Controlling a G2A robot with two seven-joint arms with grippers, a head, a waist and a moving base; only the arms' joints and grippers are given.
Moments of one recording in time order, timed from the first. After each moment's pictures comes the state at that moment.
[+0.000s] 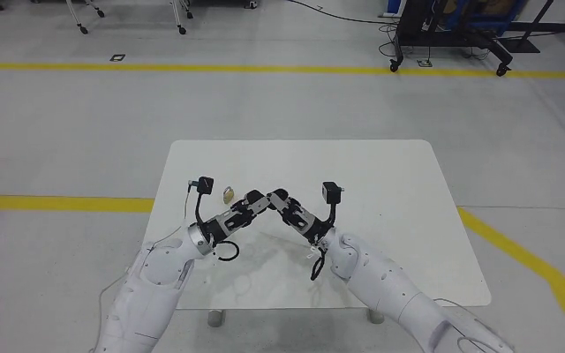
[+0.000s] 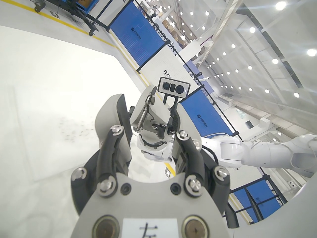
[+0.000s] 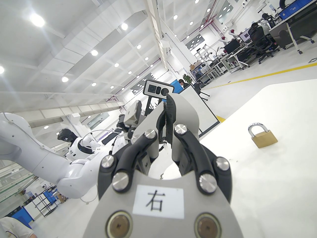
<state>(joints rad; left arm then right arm) 1.37 -1.21 -1.29 -1.54 0.09 -0.57 -0.62 -1.01 -1.35 0.63 -0.95 -0.36 -1.01 -0.42</state>
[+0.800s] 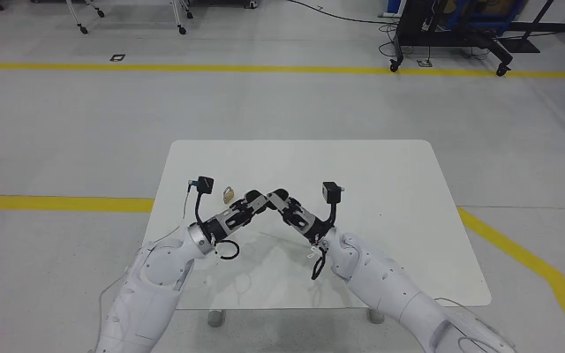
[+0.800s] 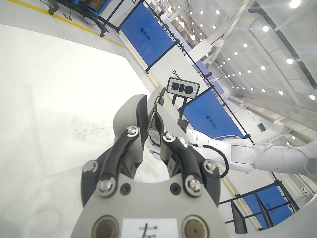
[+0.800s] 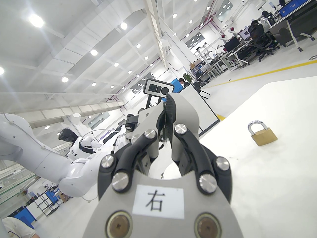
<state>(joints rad) 1.38 -1.20 -1.28 -1.56 0.14 -0.53 -0.56 -1.01 -1.34 0.62 -0.95 -0.33 -1.01 -0.41</state>
